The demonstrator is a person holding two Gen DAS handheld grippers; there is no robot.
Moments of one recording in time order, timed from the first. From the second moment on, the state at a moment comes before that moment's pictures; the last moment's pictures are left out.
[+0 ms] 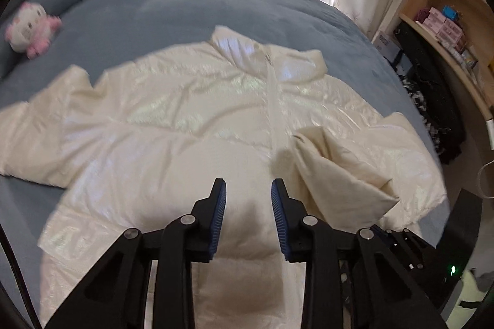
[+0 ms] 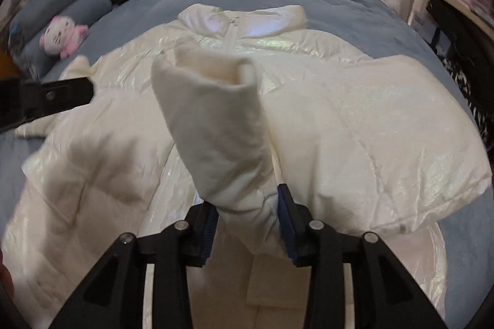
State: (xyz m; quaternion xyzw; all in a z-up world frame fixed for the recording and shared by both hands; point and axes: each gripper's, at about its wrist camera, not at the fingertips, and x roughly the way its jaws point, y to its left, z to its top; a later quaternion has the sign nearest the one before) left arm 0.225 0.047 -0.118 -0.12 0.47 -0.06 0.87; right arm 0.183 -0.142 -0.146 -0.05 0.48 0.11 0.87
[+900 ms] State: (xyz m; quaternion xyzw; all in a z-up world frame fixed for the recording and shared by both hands) left arm 0.249 0.002 -0.148 -0.18 0.53 -0.15 0.81; right arm 0.129 -0.201 -0.123 0.03 0.49 0.14 0.86
